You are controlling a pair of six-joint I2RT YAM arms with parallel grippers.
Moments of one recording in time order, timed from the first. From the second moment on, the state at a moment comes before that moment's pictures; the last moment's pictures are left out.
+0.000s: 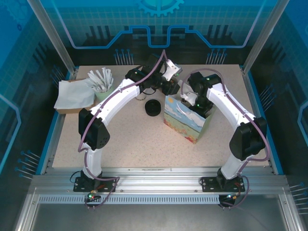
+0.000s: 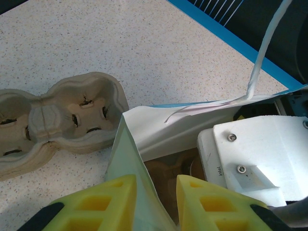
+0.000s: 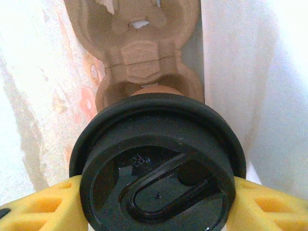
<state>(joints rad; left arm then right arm) -0.59 2.00 2.02 -0.76 0.42 0.02 0.37 1.70 1.59 -1.42 0.02 -0.35</state>
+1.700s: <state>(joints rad) -0.58 2.00 2.01 -0.76 0.42 0.02 0.37 1.76 1.57 -1.40 0.03 -0.35</state>
